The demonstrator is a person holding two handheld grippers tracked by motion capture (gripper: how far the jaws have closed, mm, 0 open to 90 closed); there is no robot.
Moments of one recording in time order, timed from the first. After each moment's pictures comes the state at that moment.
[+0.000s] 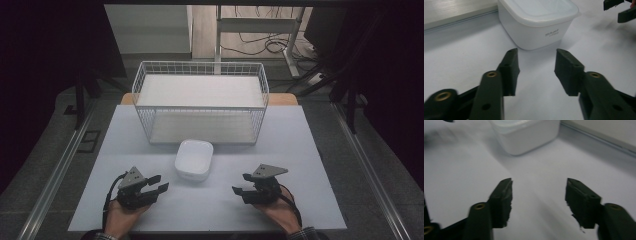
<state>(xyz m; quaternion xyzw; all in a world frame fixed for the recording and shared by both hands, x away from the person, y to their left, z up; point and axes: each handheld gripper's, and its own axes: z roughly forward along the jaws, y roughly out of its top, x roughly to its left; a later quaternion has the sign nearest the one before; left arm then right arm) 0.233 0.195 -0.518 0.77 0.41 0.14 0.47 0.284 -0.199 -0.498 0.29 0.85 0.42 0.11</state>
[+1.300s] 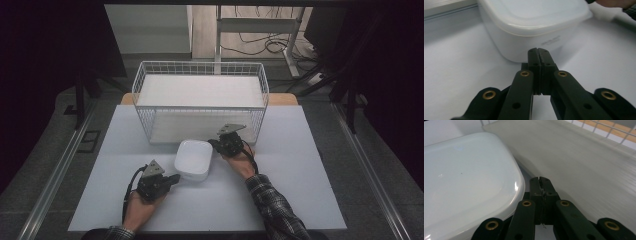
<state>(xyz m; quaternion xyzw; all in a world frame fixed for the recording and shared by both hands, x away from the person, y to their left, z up) 0.268 0.164 -0.531 0.78 0.43 0.10 0.45 0.428 -0.104 -0.517 0.26 0.85 0.44 0.12</state>
